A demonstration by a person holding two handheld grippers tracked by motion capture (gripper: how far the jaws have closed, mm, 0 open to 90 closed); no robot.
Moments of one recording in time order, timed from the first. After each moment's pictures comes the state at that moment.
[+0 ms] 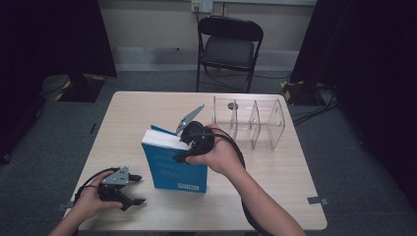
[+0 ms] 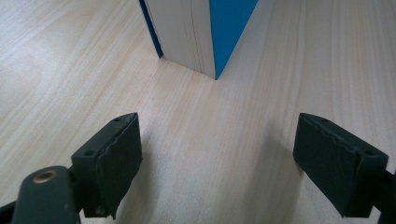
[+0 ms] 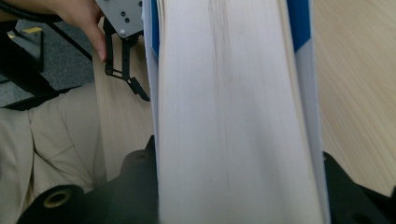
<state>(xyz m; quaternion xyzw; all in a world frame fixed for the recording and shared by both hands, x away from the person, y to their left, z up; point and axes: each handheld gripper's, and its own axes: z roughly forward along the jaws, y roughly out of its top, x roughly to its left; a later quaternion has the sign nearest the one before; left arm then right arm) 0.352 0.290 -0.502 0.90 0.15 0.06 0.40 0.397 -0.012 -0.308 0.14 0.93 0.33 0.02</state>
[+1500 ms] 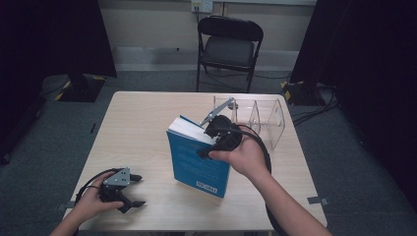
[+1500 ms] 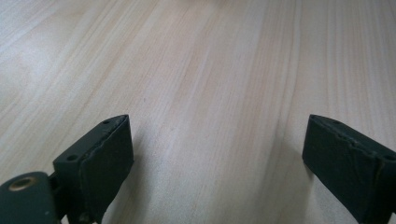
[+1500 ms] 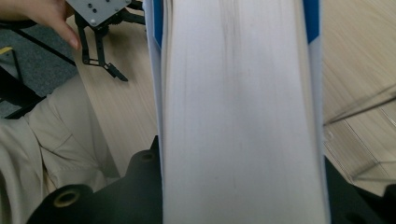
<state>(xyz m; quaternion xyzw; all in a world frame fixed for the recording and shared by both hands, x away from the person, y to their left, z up) 0.350 0.286 -0.502 0.91 0.15 0.05 0.39 0.386 -0.070 -0.275 0.25 0.92 0.29 0.03</state>
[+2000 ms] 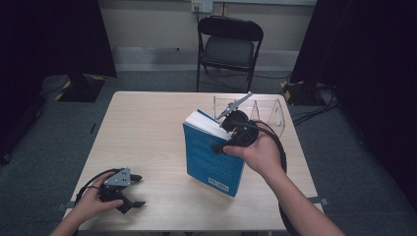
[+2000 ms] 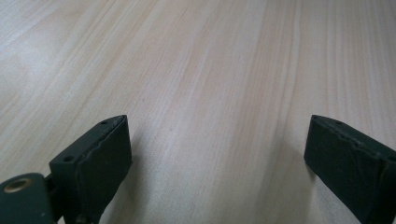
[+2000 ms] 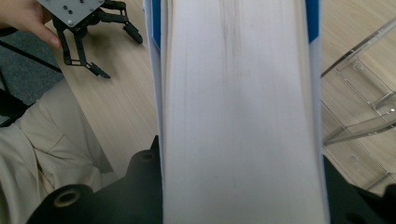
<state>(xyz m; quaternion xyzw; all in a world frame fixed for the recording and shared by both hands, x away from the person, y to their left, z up) 0.350 0.286 -0.502 0.91 0.15 0.05 0.39 0.386 -0.102 -0.263 0.30 0.91 0.29 0.04</state>
